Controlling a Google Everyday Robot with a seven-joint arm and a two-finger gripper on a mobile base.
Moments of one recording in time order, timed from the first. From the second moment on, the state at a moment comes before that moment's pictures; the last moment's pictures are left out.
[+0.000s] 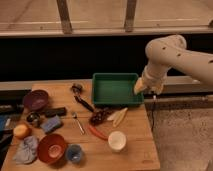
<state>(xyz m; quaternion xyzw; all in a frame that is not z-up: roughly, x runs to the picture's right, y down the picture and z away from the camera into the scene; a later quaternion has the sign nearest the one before) 0.201 0.026 0.694 -0.21 0.21 0.68 0.67</state>
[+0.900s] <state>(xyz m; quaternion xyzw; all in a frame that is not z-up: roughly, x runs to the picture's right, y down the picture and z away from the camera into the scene) 0.082 0.148 0.754 -0.33 0.24 0.61 0.68</state>
